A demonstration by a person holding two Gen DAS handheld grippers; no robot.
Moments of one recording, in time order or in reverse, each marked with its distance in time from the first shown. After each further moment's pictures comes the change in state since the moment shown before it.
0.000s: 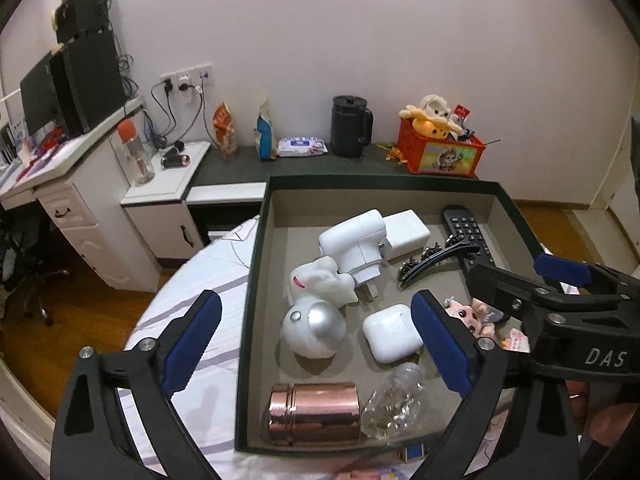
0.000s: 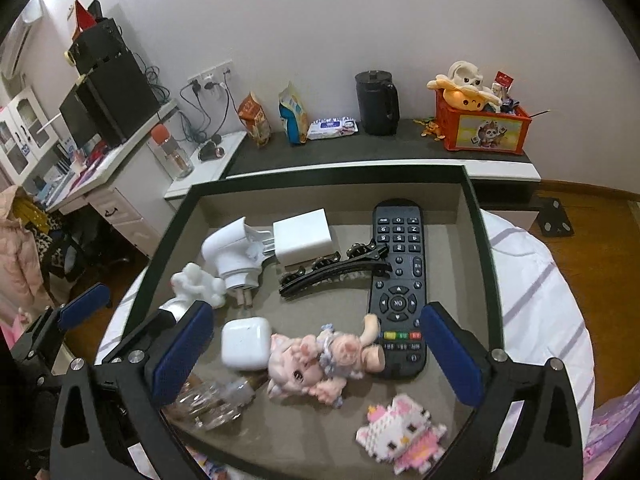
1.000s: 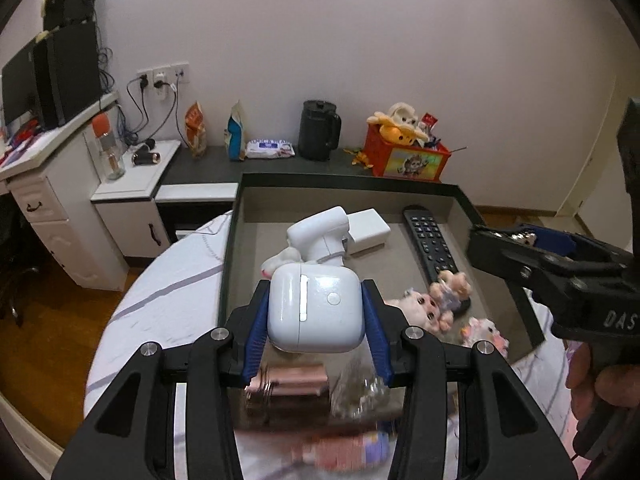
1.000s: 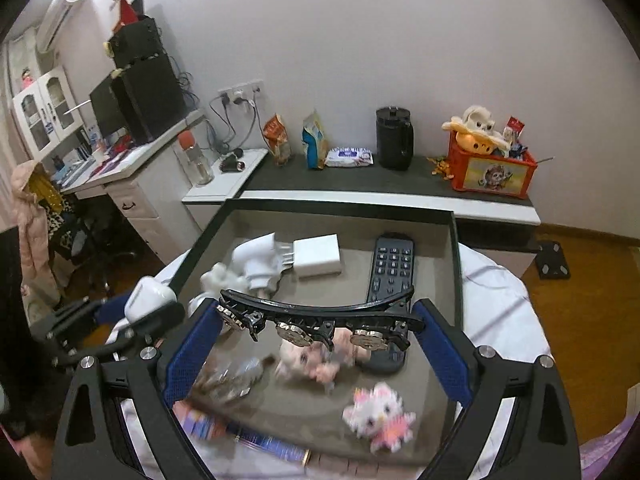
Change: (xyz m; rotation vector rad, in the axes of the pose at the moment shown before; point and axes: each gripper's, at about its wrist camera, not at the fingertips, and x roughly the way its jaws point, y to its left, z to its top) left arm -0.005 0.002 -0.005 -0.021 -0.002 -0.147; right arm -0.027 0.008 0.005 -0.118 -0.073 0.021
